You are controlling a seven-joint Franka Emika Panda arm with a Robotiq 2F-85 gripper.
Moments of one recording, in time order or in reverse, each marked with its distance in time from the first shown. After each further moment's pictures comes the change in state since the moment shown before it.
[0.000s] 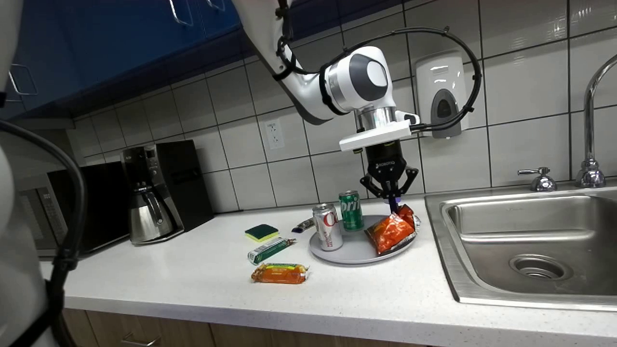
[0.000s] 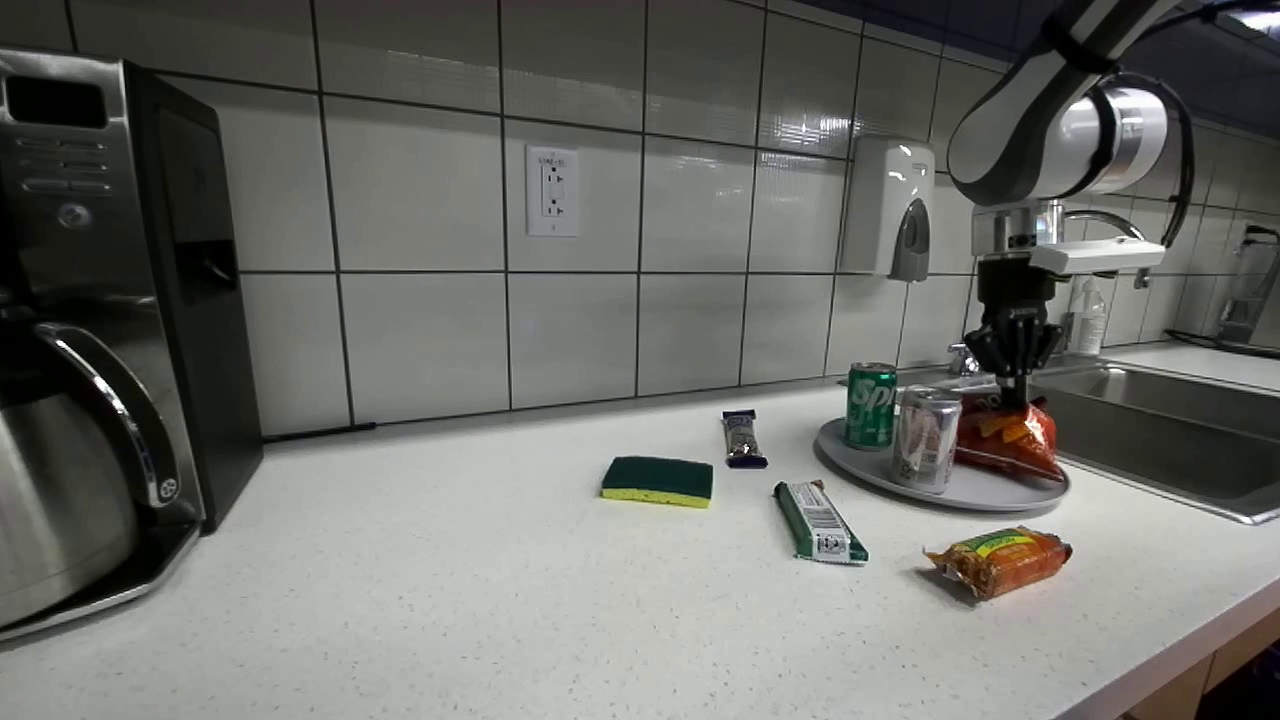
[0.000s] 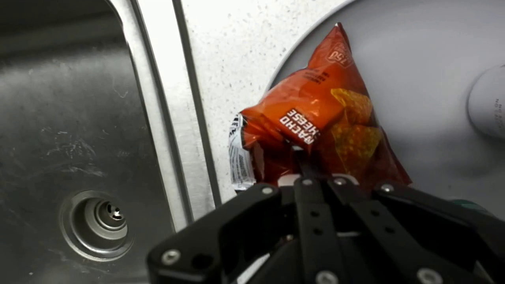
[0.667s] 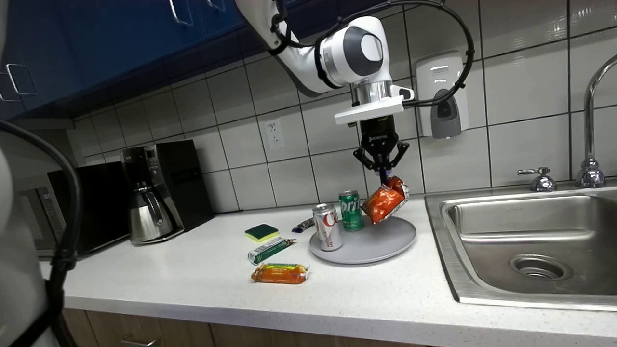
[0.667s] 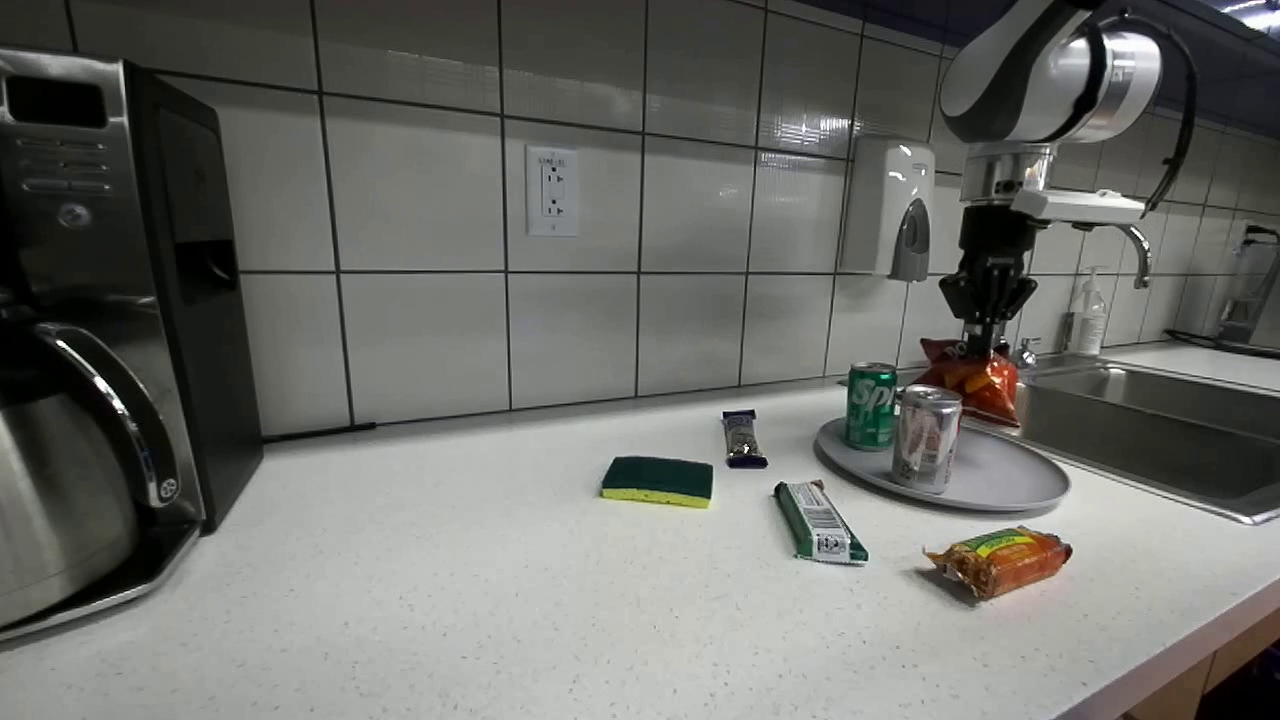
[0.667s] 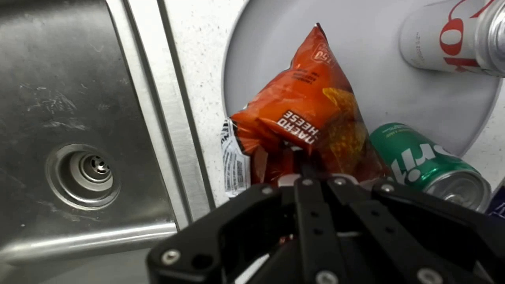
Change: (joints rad) arm -0.003 -0.047 0.016 0.081 0.108 -0.050 -0.042
